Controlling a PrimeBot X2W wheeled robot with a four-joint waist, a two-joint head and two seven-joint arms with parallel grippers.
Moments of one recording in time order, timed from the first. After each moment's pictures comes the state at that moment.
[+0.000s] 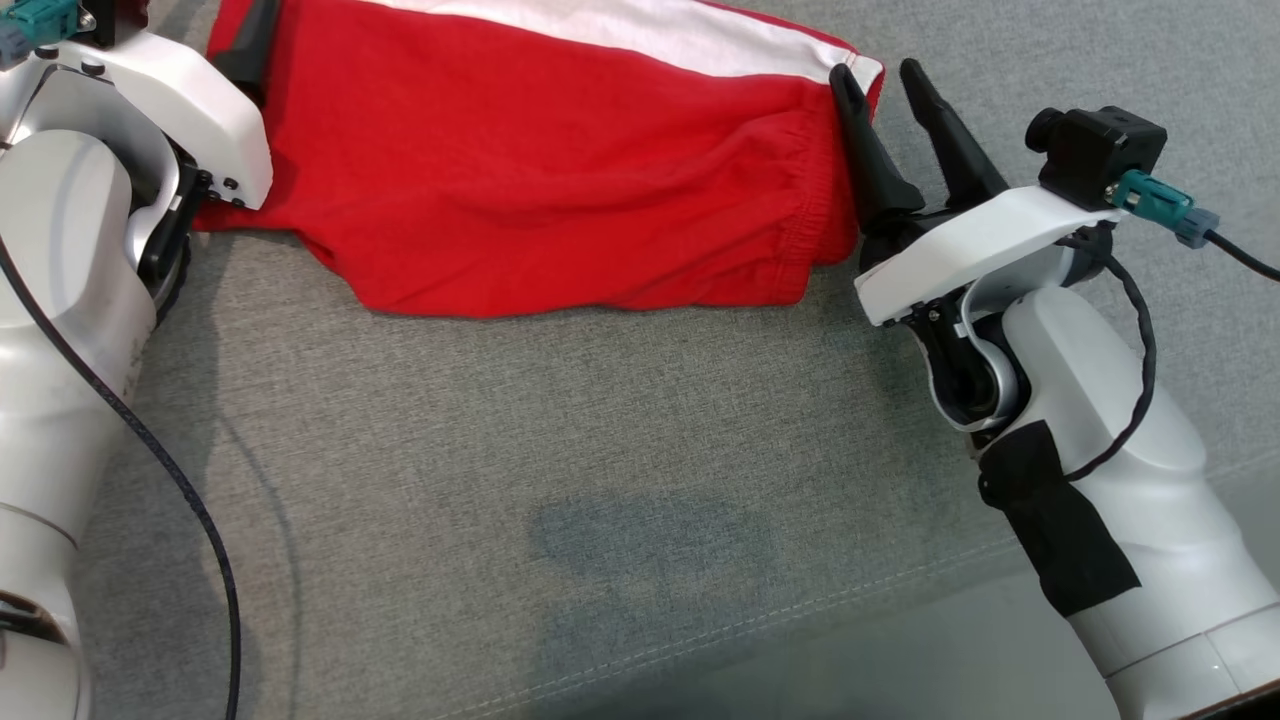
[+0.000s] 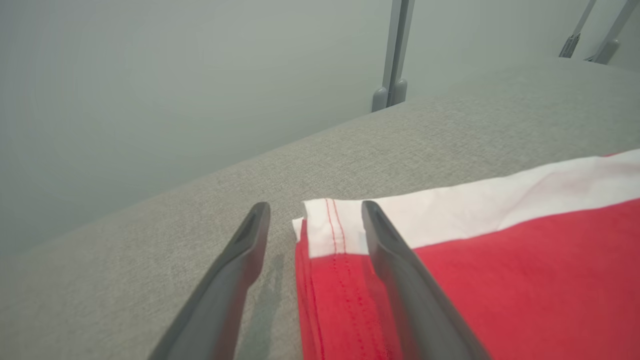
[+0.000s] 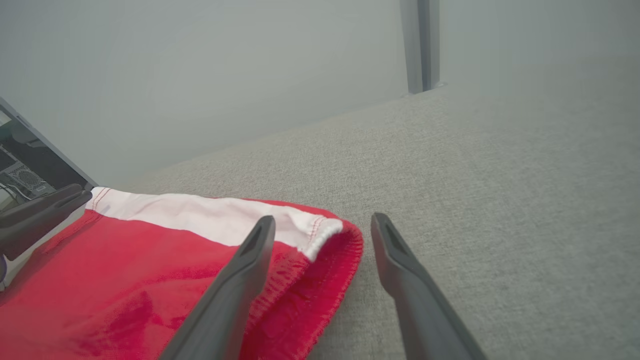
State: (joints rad) left arm -1.20 0.34 -0.70 1.00 -0.53 -0.13 -0.25; right arm -0.87 -0.06 0.43 0.67 0.68 0.13 -0.25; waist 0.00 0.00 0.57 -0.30
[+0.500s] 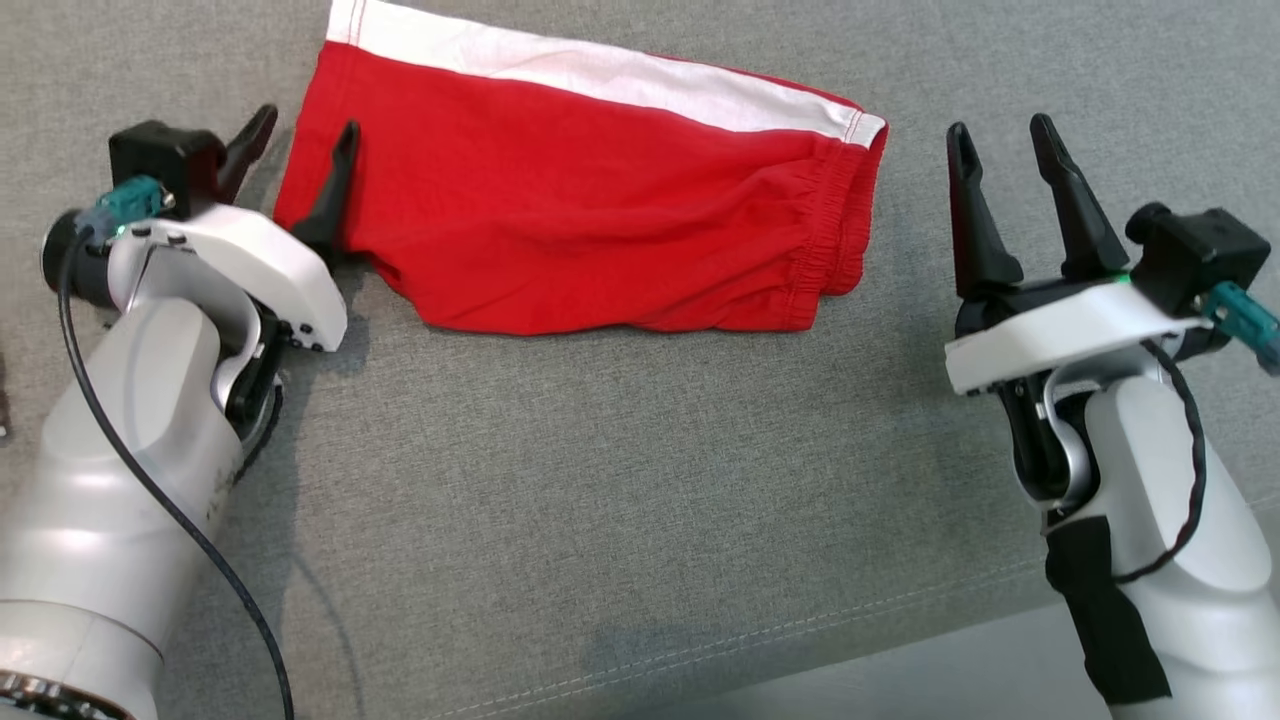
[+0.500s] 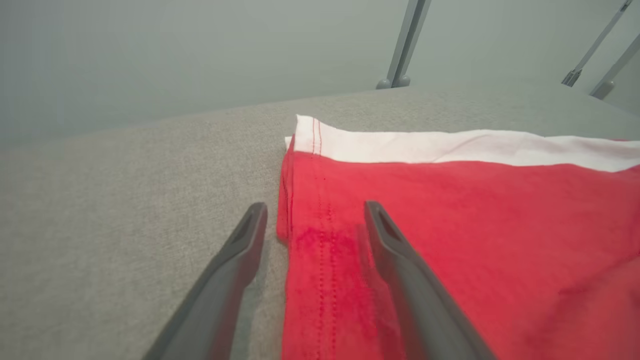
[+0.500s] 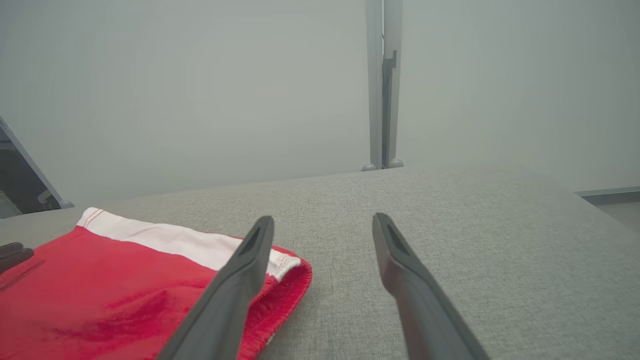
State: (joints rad) left arm -0.97 0.28 -0.60 0.97 -0.62 -0.13 -0.26; right arm -0.64 -0.06 0.15 0.45 0.33 0.13 -0.25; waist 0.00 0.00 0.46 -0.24
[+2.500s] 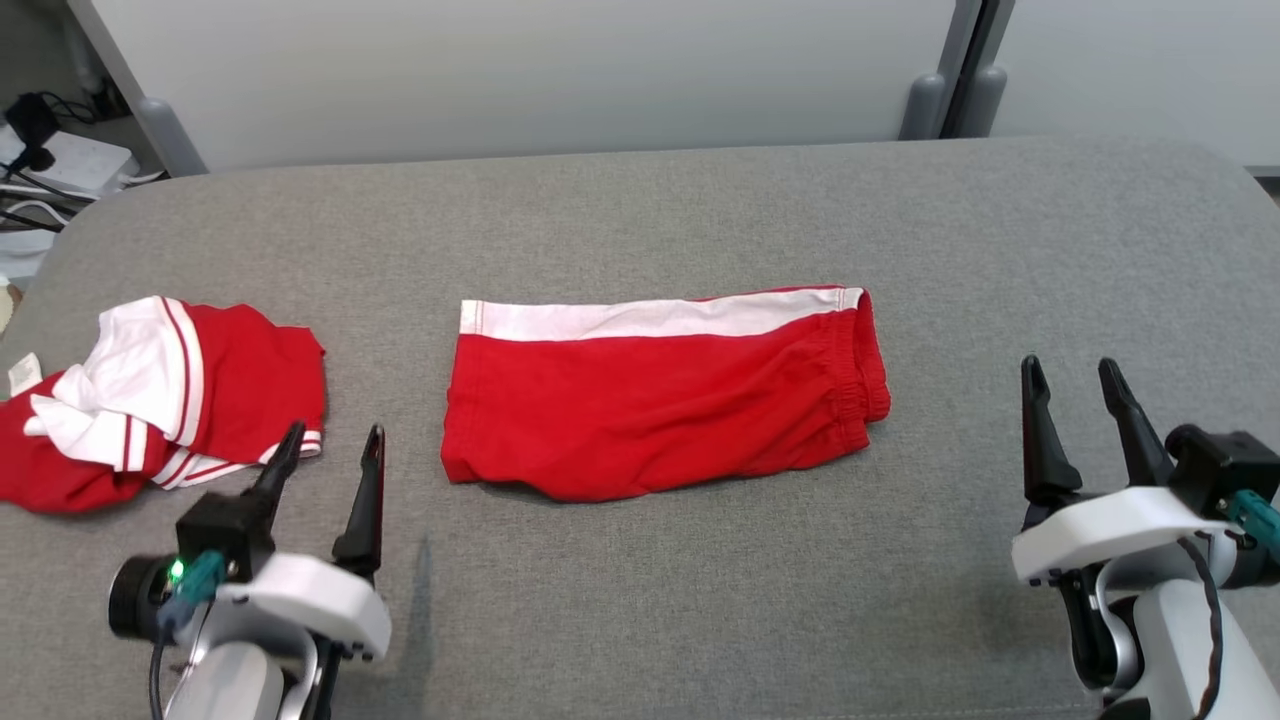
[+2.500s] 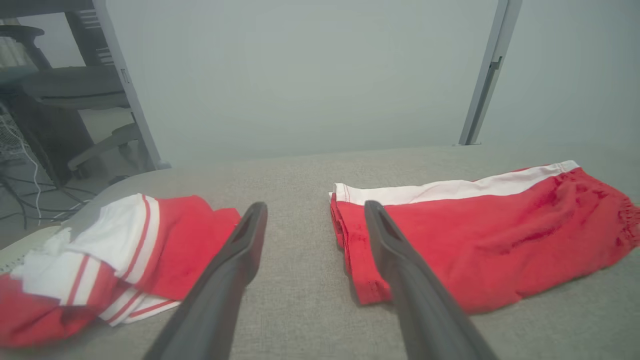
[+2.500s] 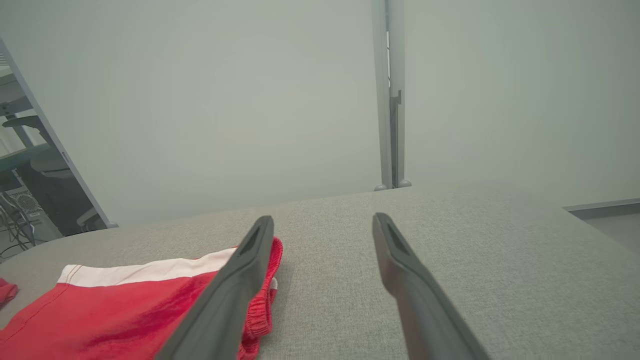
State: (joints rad) left arm -0.25 0.23 -0.24 0.44 -0.35 0.03 -0.25; right arm -0.32 -0.05 -0.02 0.45 0.23 0.13 -0.25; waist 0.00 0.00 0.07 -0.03
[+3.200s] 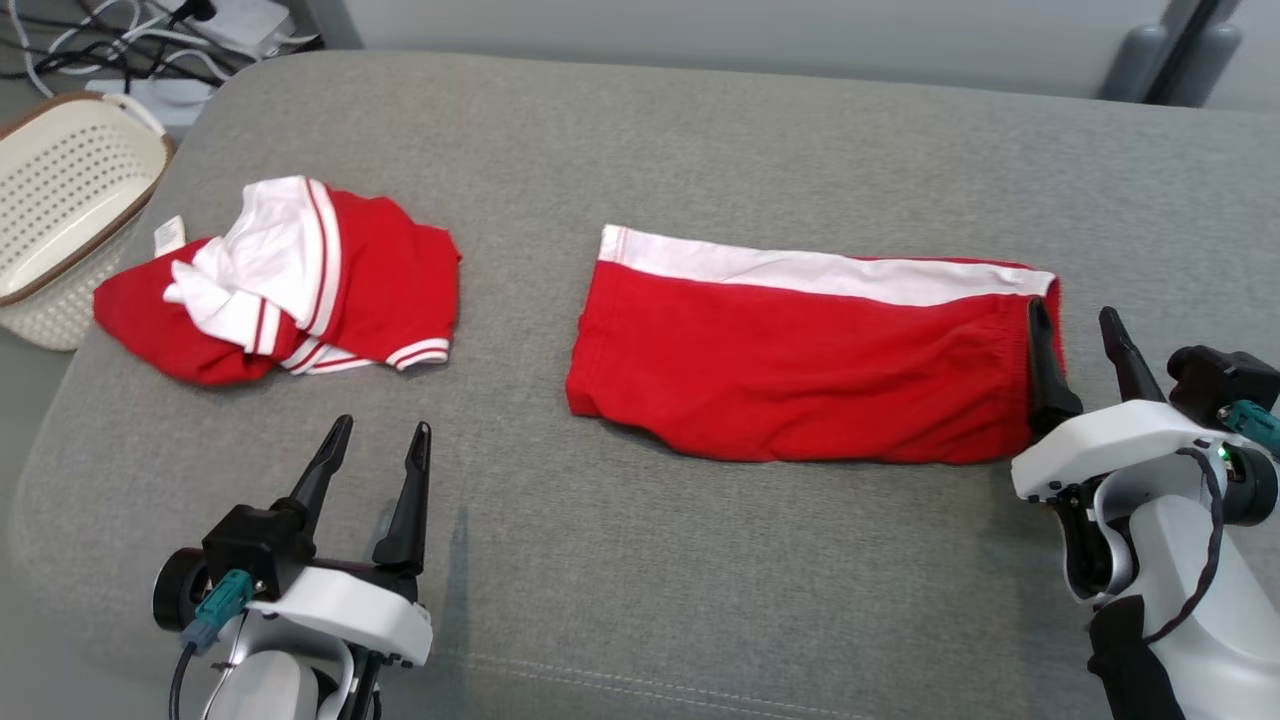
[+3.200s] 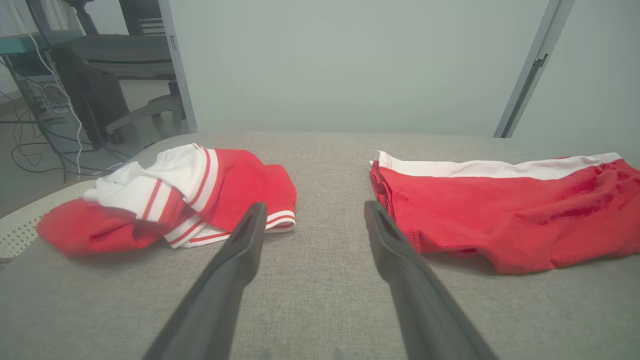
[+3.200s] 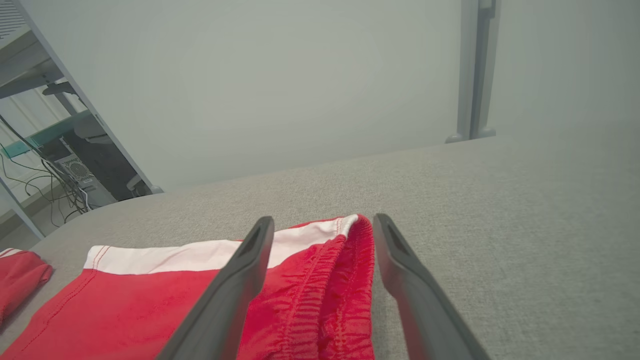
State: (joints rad) left arm -0.17 0.08 -0.07 0.33 -0.19 -0.11 -0.25; right arm -0.53 -0.05 -0.04 0.71 0.28 0.13 -0.25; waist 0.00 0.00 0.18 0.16
